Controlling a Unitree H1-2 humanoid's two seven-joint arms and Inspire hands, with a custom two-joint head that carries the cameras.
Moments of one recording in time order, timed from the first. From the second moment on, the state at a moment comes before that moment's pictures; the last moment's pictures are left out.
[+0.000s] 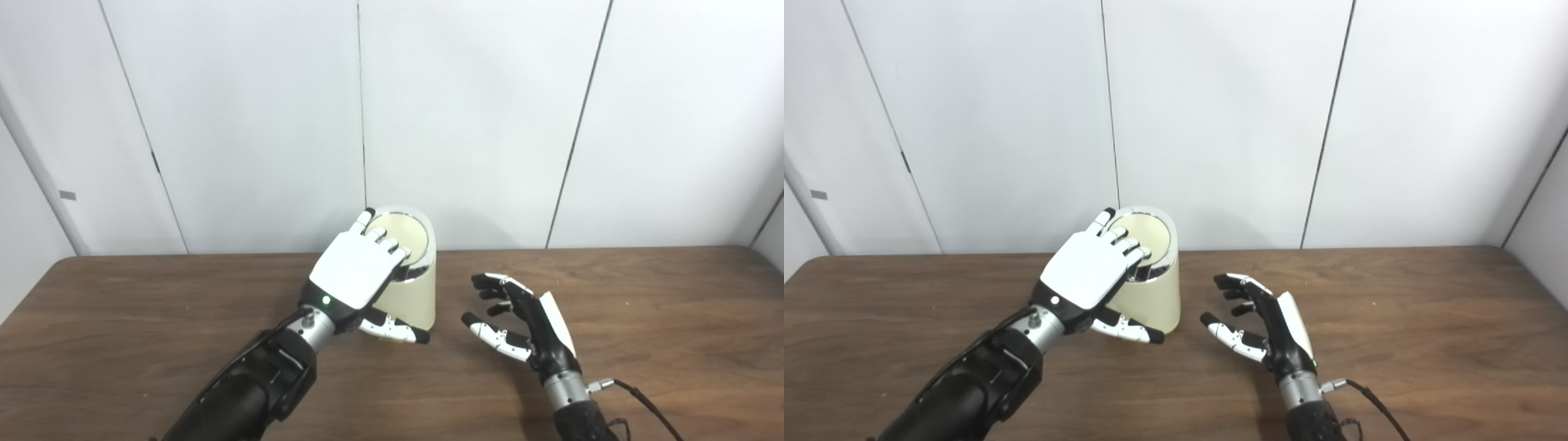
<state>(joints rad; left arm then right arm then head) -0.56 0.36 -0.61 -0.02 1.30 0.05 -0.16 -0.29 -0.11 0.09 0.26 -0.34 -0.19 -0.15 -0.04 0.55</state>
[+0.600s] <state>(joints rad) -0.56 0.26 -0.49 0.03 1.31 0.11 -0.21 -0.29 -0.10 0.09 0.26 -0.35 -0.19 -0.15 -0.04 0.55</state>
